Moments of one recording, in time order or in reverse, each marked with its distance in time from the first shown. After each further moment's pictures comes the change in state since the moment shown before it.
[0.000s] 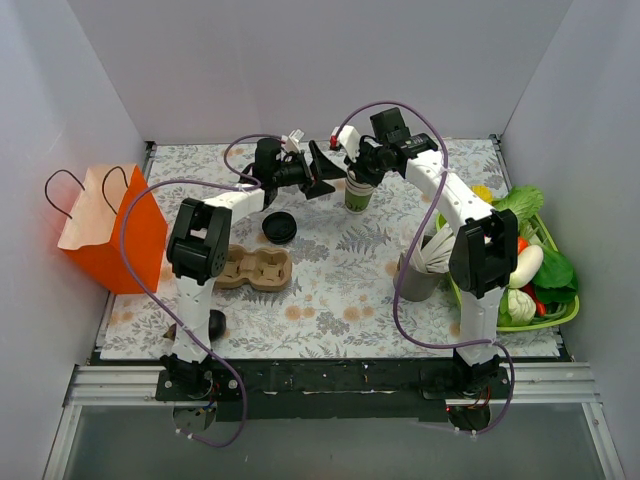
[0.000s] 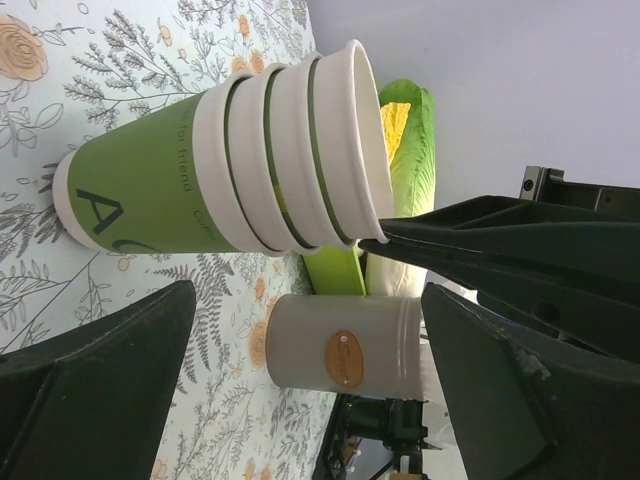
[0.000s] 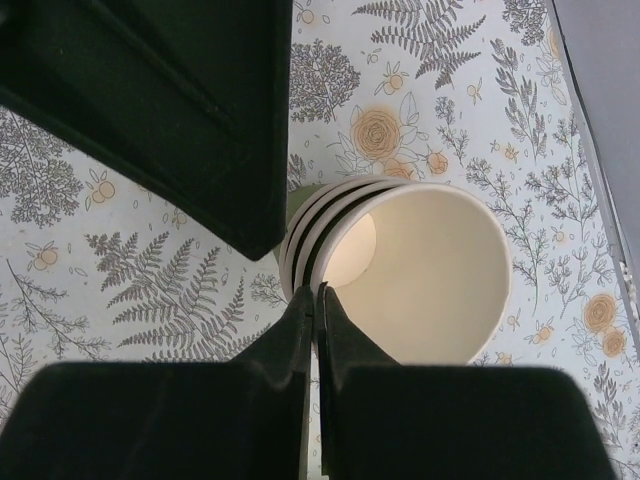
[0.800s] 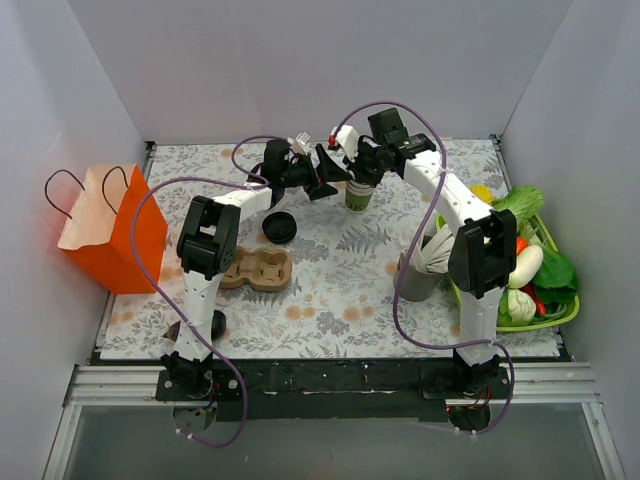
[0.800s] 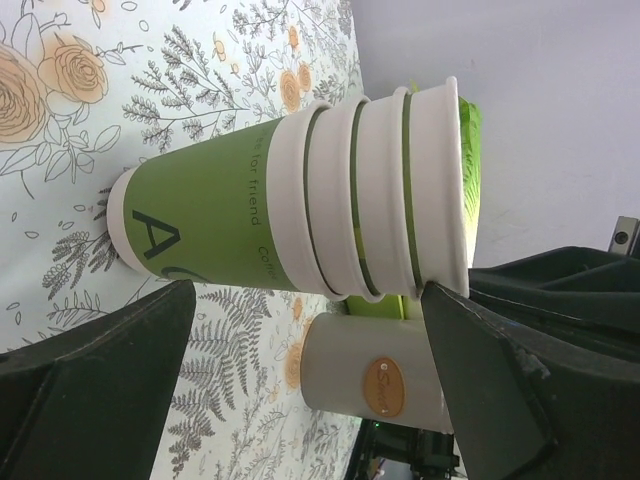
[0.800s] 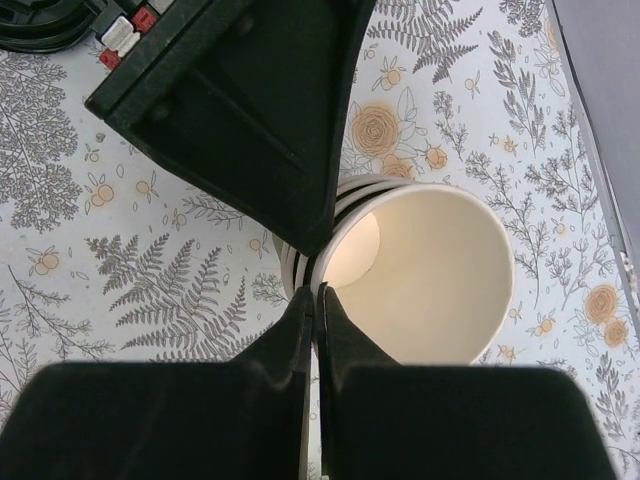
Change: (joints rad) left arm -0.025 0.098 0.098 -0.069 -0.058 0.051; right arm 0.013 0.000 0.001 0.002 0.023 0.027
